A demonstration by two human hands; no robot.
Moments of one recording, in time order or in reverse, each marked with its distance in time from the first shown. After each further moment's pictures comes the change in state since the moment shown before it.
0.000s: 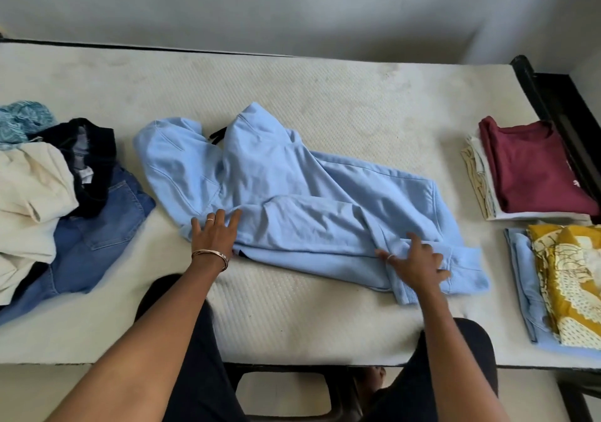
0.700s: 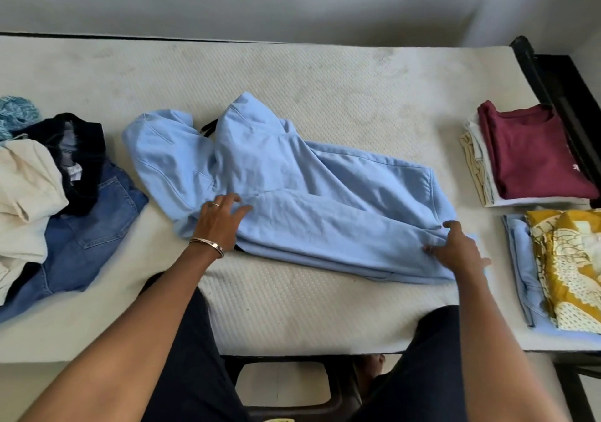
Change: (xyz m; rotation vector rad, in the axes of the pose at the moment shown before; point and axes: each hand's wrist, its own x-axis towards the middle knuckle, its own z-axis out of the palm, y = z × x) left_hand 0.010 -0.003 -0.014 -0.205 0.191 0.269; right_hand 0.050 0.054 -0.039 -0.029 0.052 0.079
